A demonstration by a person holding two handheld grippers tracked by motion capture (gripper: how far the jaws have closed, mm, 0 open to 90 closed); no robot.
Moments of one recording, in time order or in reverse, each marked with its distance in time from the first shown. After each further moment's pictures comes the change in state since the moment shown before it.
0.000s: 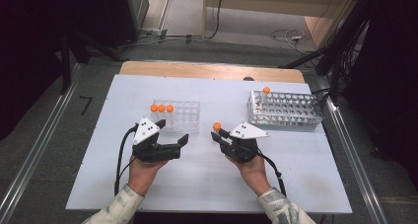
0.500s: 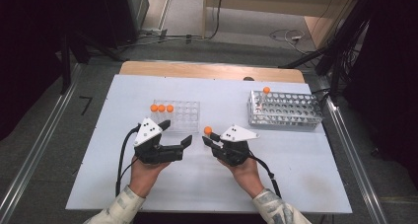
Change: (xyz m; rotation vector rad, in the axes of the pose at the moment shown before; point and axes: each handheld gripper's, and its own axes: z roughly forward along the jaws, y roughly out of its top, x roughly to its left) left arm -0.010 0.005 -0.002 -0.006 -0.054 0.018; right arm 0.017 0.000 0.013 0.020 0.053 -0.022
